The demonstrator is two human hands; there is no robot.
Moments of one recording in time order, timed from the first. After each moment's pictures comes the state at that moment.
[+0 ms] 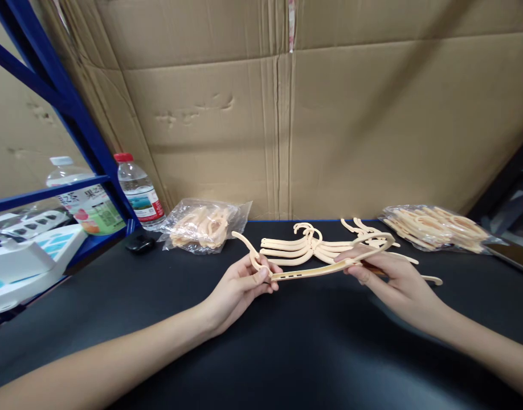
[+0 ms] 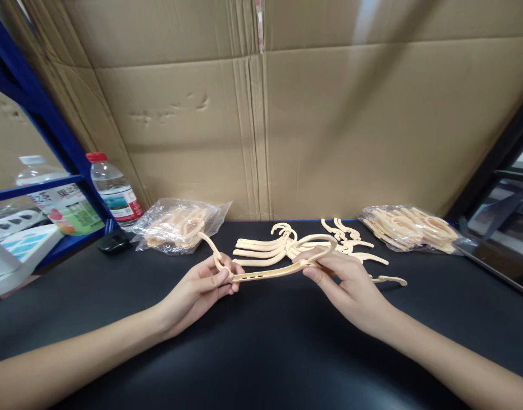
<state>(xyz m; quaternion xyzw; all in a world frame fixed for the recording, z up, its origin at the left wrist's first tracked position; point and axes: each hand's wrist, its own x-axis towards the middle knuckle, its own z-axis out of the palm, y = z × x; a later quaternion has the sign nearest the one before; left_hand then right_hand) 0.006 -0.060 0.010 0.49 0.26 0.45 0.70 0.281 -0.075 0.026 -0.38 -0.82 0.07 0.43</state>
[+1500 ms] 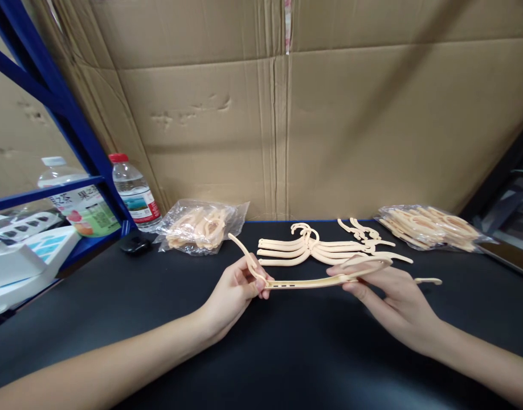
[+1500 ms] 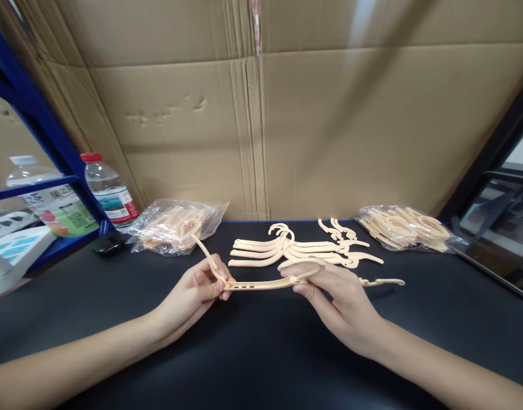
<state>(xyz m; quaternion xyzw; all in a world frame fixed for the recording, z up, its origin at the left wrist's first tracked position) 0.013 -0.065 0.009 0.50 0.30 0.49 0.65 0.273 -0.092 0.020 -0.34 -0.82 0.07 0.45</state>
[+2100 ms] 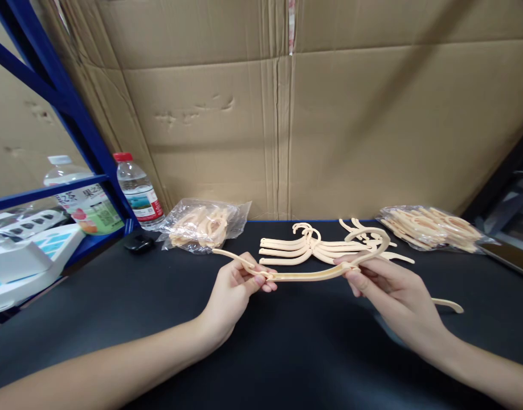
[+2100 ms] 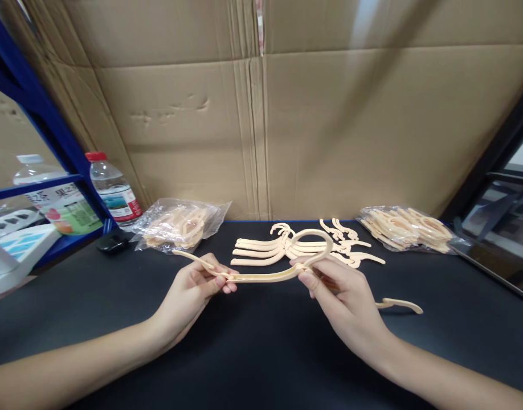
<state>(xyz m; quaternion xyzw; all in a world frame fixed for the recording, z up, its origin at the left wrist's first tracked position) 0.015 -0.073 0.011 0.50 0.36 0.55 0.56 0.265 -0.096 0.014 -0.45 -0.72 0.21 0.49</state>
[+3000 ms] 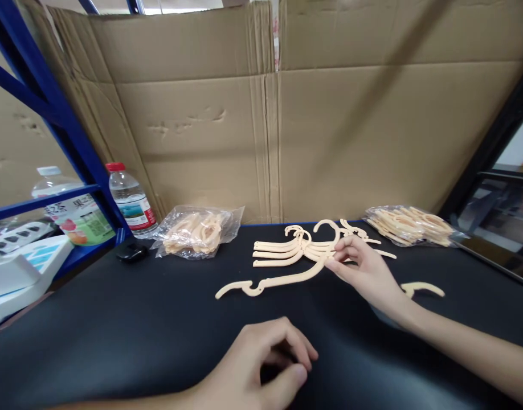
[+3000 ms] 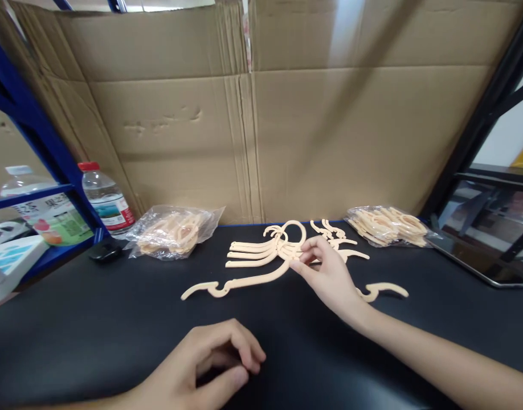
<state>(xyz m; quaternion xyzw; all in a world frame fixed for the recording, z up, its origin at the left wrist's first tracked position) 0.030 -0.137 0.024 0.62 0.37 0.29 0.63 0.269 -0.069 0.011 -0.48 -0.63 0.28 0.54</state>
